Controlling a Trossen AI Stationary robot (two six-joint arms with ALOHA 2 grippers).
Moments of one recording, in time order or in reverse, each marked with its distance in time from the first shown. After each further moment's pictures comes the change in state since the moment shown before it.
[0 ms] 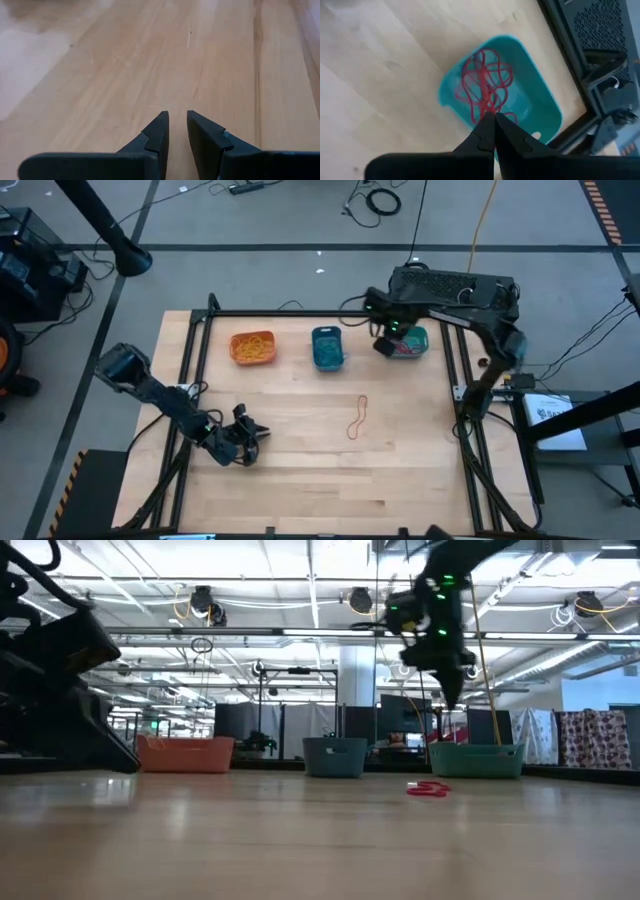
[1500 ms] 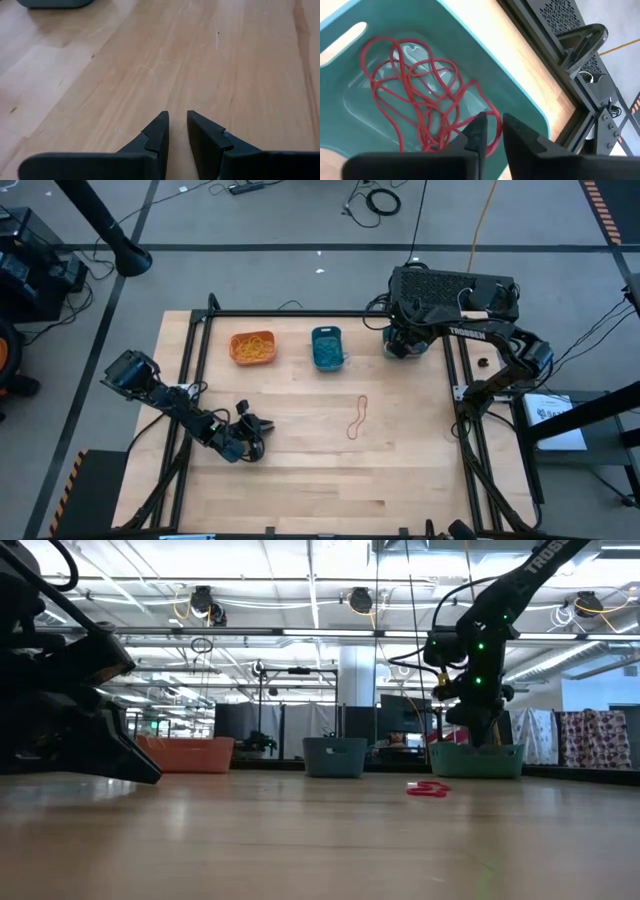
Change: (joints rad) left arm 0.062 0.123 0.001 0.118 -0.060 0.115; right arm -0.156 -0.197 -0.552 0.595 0.149 -0.063
